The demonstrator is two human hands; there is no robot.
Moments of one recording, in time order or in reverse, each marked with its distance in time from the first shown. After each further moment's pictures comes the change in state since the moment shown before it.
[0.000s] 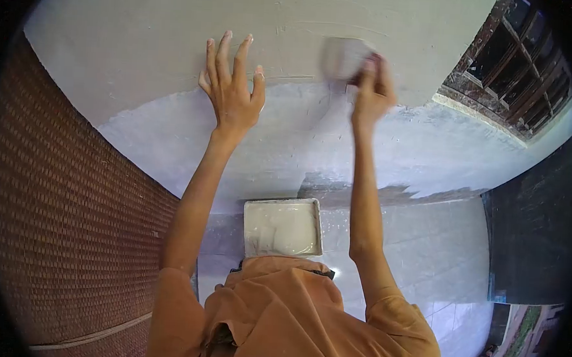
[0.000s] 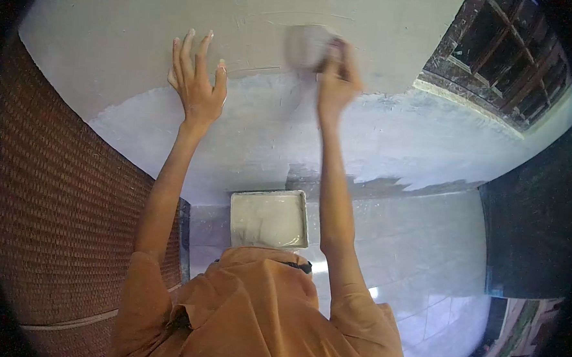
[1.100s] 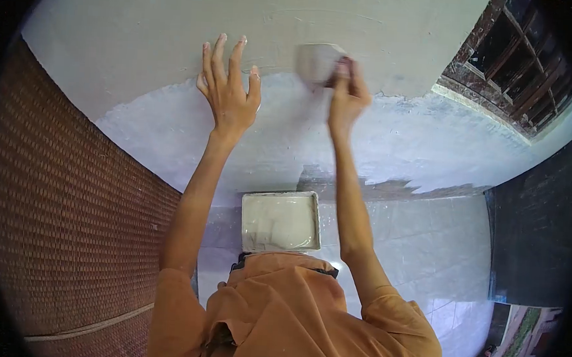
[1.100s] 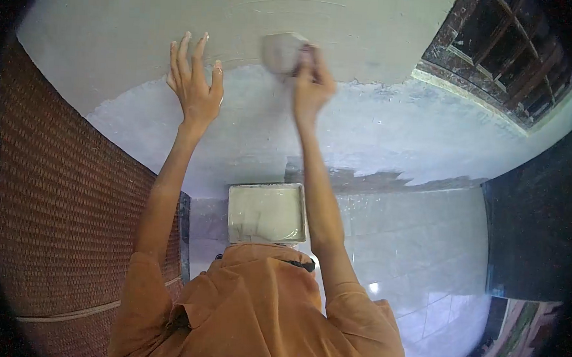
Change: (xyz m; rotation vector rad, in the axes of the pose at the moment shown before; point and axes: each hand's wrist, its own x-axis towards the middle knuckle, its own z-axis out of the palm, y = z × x) left_hand -0.019 0.011 0.006 0.008 -0.041 -0.050; right_hand -0.039 0.006 0.002 0.007 -0.043 0.115
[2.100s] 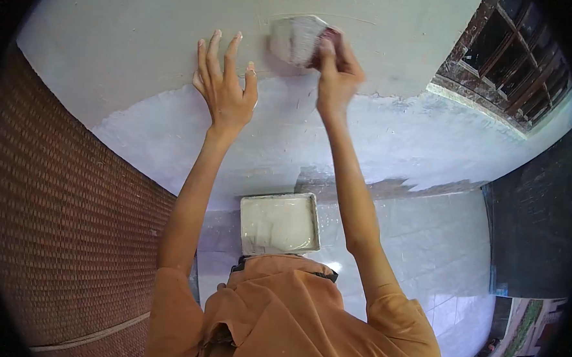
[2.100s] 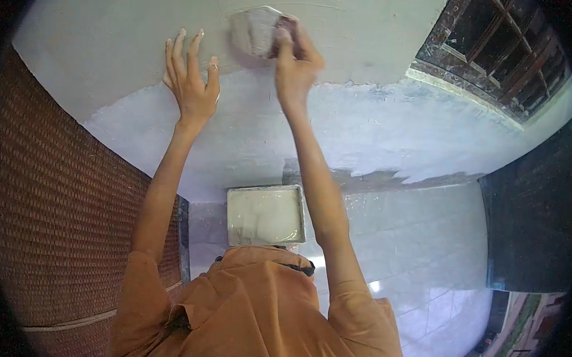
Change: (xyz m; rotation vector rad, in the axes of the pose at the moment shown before) left_hand 0.014 -0.001 0.002 -0.051 0.067 0.030; right_hand 0.020 -0.042 0.034 0.235 -0.121 0.074
